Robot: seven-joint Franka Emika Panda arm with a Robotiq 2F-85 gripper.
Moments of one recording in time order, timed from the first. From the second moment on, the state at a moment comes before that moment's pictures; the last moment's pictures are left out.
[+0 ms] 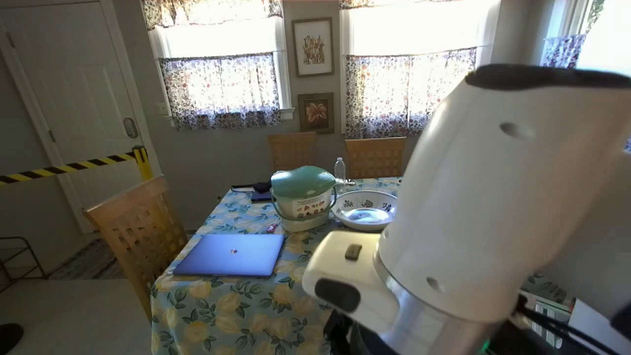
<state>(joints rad) 0.64 -0.36 0.44 -2.51 -0.01 2.43 -0.05</state>
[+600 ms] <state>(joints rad) 0.53 -0.57 0.17 -2.50 0.22 2.06 -0.07</state>
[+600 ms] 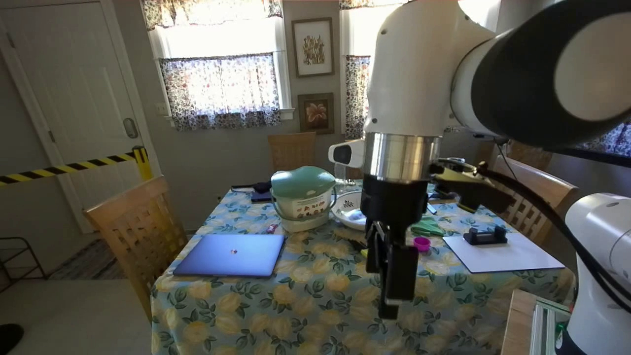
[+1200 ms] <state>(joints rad) 0.25 -0.70 0.12 -2.52 0.25 1.95 0.08</state>
